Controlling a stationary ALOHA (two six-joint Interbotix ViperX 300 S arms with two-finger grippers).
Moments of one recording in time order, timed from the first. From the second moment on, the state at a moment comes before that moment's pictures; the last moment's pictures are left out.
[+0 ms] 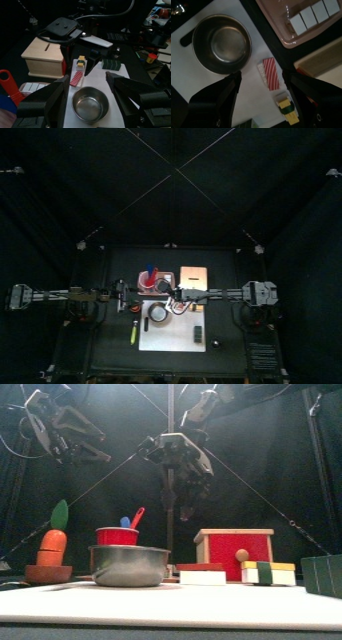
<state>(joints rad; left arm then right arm) 0.17 -0.73 1.09 0.73 -0.23 -0.78 -0.07 0.15 0.12 -0.13 0.92 0.55</state>
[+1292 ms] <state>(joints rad) 0.17 -0.73 1.07 0.67 -0.23 -0.78 0.02 -0.37 0.89 -0.10 -0.02 0.56</state>
